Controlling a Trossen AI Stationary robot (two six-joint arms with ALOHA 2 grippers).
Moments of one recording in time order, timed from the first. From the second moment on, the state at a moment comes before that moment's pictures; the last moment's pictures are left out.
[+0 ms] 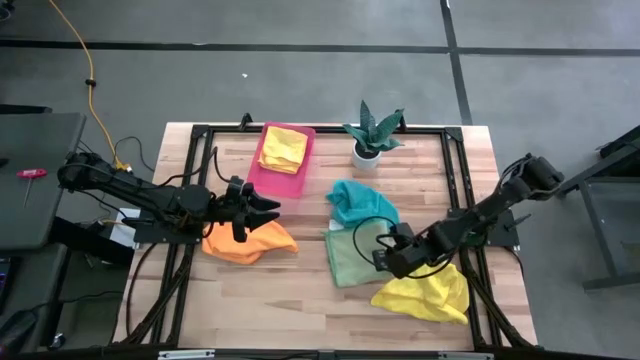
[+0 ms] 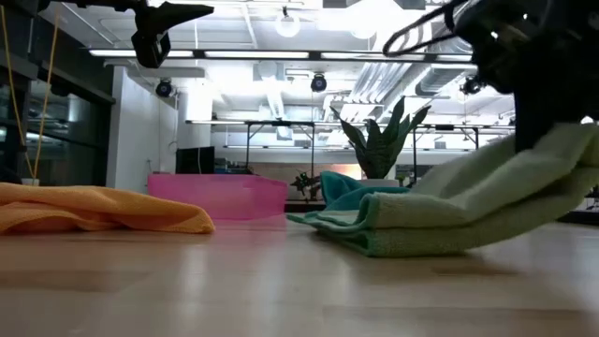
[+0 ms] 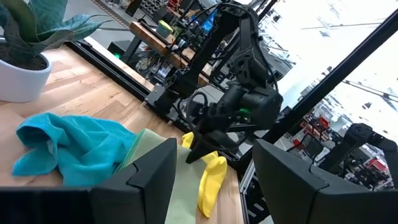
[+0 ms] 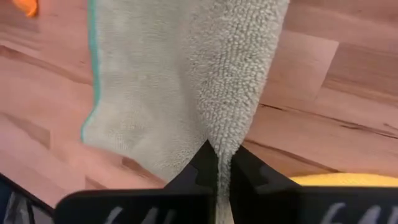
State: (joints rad) left arm -0.15 0.84 0.45 0.36 -0.32 -0.67; right arm 0.53 1.42 0.86 -0.63 0.21 1.82
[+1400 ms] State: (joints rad) left arm -0.15 0.84 0.45 0.31 -0.32 -0.67; right arm 0.40 1.74 1.10 -0.31 0.19 1.52
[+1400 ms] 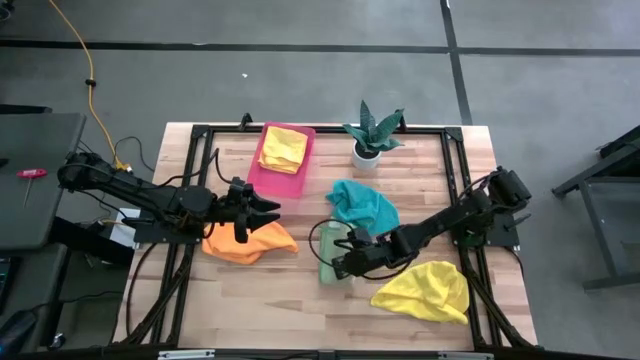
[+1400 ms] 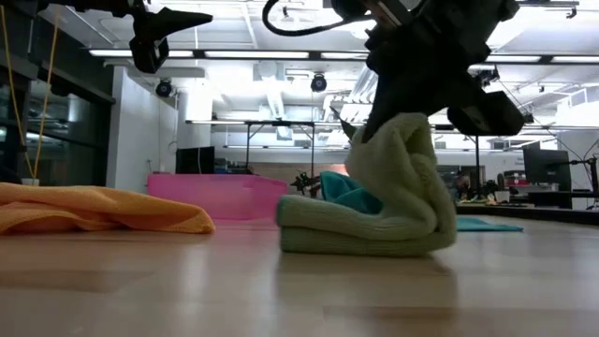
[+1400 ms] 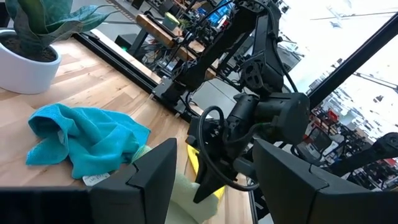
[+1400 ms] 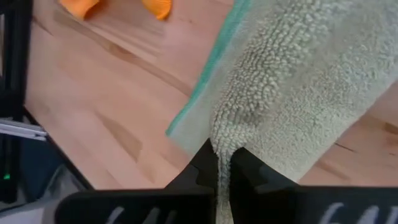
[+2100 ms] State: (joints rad) left arm -0.15 0.84 0.45 0.31 -0.32 -0.67; right arm 0.38 1.82 1.10 -0.15 0.22 1.66
